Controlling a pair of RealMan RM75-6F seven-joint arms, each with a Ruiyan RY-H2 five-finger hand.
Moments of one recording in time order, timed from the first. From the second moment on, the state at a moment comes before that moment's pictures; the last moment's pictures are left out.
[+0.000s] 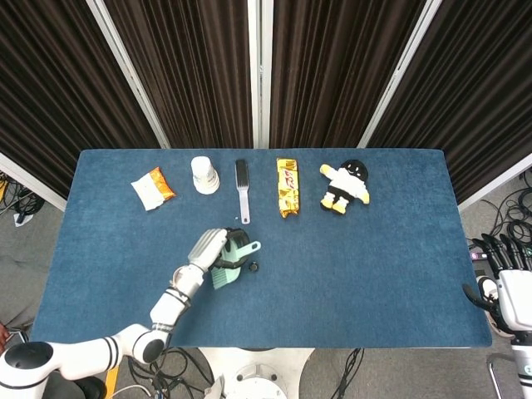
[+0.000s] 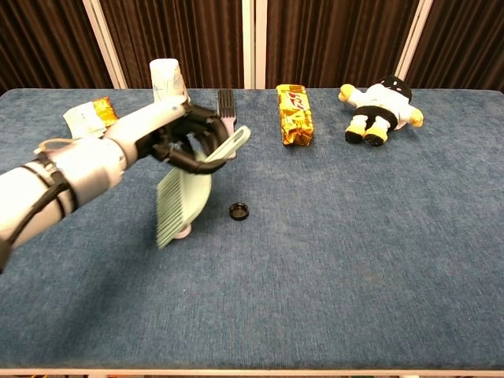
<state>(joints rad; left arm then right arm) -0.70 -1.85 -0.26 -1.26 1.30 0.96 -0.27 0.08 -1.09 0.08 -1.51 -1.50 1.50 0.15</state>
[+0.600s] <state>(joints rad) -0.65 -1.75 -0.25 -1.44 1.18 0.98 -0.13 0.10 -1.10 0.09 -1.47 -1.51 1.46 0.18</state>
